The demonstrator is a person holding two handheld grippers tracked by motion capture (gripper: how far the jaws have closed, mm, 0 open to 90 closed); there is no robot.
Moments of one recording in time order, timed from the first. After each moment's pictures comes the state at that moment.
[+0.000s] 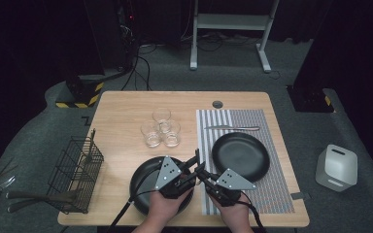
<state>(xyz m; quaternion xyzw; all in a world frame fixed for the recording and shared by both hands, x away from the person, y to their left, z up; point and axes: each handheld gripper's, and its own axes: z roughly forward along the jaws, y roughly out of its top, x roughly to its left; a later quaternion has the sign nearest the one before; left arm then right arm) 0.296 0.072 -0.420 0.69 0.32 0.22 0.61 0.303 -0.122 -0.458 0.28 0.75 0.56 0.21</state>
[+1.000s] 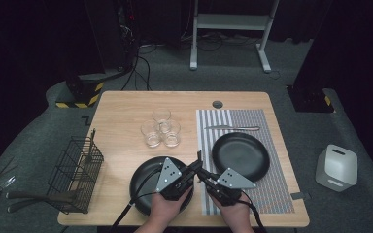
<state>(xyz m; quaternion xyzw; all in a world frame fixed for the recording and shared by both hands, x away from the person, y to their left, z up) 0.296 0.071 -0.429 0.68 0.33 0.22 0.62 0.305 -0.125 -0.460 0.28 0.75 0.56 0.20</state>
